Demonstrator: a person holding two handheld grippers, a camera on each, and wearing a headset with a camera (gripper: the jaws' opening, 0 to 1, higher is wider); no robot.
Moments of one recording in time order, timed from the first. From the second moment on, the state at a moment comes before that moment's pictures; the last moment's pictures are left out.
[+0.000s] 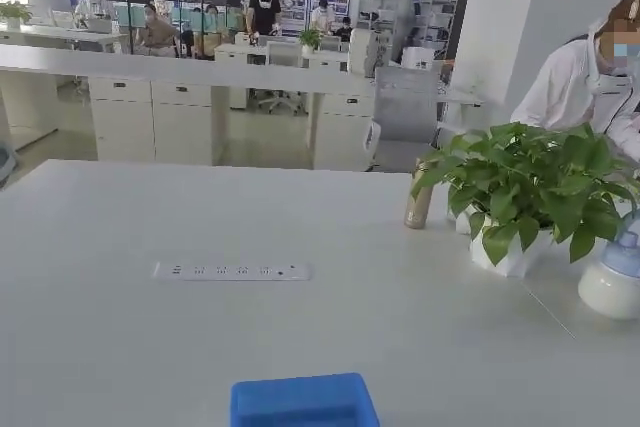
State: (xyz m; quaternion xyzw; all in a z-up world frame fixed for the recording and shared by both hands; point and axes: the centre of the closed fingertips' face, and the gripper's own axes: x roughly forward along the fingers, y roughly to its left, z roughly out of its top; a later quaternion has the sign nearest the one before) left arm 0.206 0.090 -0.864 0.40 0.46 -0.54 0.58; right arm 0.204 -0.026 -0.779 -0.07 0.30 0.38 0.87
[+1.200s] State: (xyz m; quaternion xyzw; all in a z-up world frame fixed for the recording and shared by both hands) left arm 0.258 0.137 -0.709 -0.02 0.19 -0.31 0.93; right arm 0.257 -0.092 -0.716 -0.01 0.16 0.31 0.94
